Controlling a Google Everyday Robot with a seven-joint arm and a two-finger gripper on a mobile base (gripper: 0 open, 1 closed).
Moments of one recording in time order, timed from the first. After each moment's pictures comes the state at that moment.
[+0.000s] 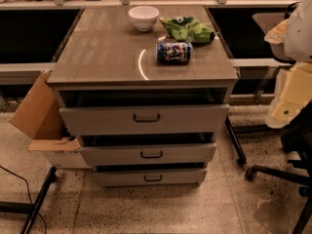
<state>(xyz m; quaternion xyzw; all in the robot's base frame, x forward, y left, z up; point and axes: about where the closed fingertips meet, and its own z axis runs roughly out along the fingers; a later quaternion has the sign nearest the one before) 0.438 -0.216 0.979 -0.60 0.78 -0.04 0.16</state>
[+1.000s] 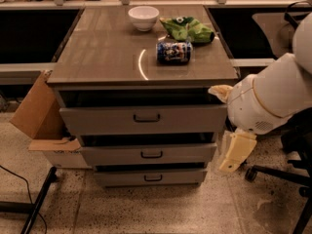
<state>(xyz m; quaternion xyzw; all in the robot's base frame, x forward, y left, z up) 0.420 -0.134 0.862 -0.67 0.71 0.06 0.24</state>
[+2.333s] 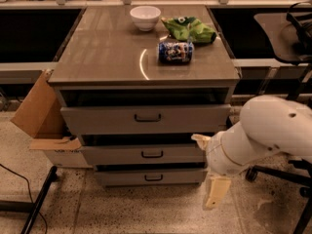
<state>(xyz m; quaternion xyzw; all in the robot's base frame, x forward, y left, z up) 0.409 -0.124 0.703 -0.71 0.68 0.09 0.19</state>
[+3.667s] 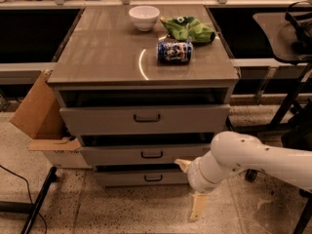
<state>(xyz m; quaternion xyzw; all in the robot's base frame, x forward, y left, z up) 0.417 -0.094 0.554 -0.73 0.64 0.15 0.17</state>
